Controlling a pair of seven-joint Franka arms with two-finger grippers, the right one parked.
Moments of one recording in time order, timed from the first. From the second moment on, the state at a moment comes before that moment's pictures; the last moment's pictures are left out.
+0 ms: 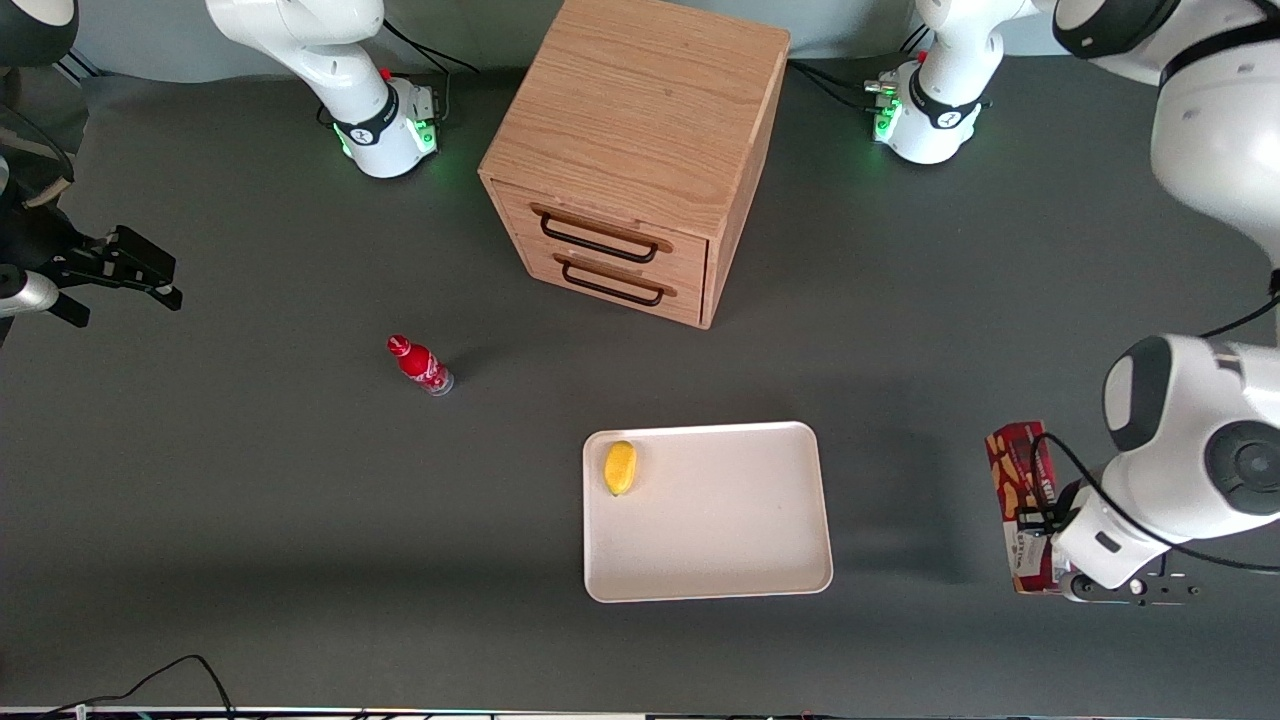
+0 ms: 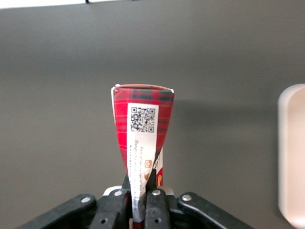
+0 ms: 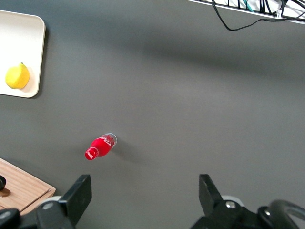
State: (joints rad) arm 0.23 0.72 -0.50 -1.13 0.41 1.79 -0.22
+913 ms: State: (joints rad) arm -0.08 0.72 -0.55 -1.10 0.42 1.81 -0.66
